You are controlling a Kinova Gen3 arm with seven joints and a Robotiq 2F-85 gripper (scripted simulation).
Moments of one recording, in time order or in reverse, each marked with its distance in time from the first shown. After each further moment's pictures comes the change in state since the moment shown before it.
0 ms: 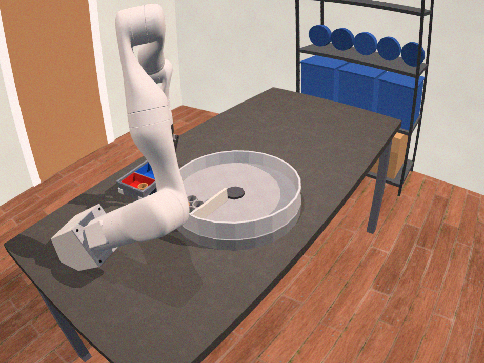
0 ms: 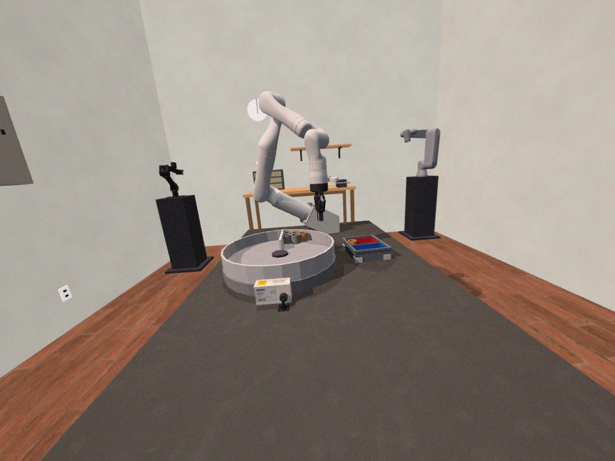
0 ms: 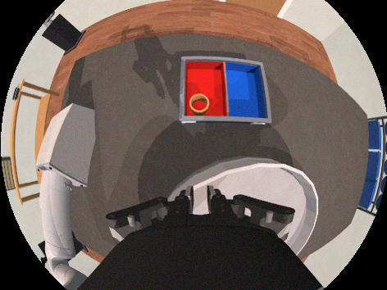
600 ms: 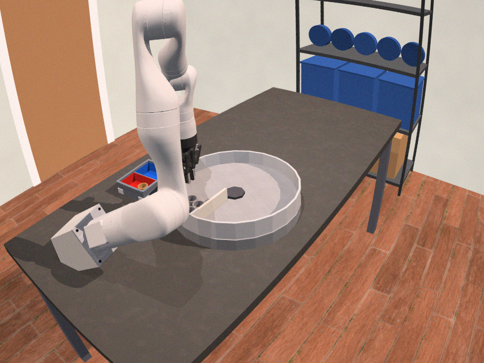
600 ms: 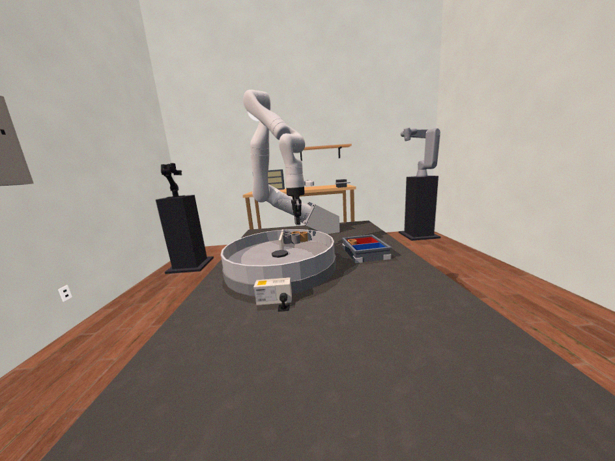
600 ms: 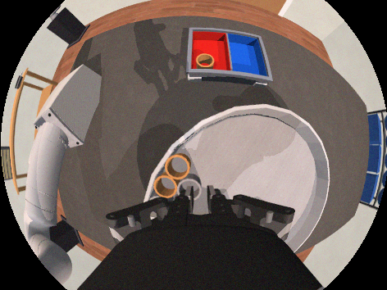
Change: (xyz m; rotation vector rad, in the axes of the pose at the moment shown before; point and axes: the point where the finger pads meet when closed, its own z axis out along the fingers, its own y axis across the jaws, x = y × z) arm -0.098 -0.012 0.010 -0.003 -0.001 -0.020
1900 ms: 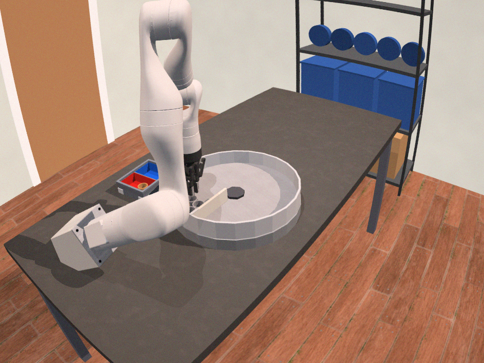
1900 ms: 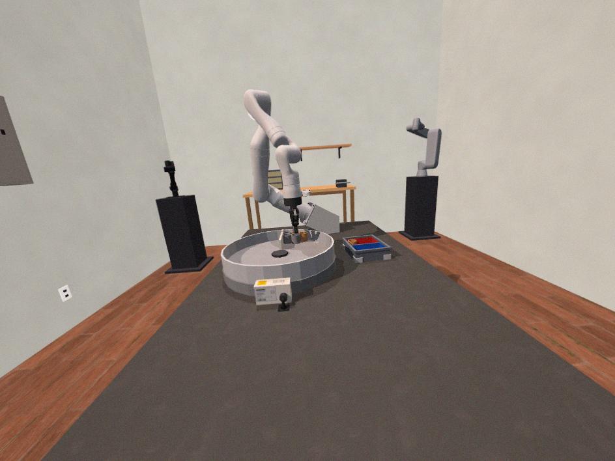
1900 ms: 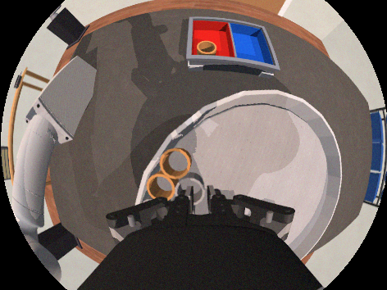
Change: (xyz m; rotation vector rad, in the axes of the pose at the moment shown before) arm -0.011 -0.004 0.041 0.000 0.019 0.005
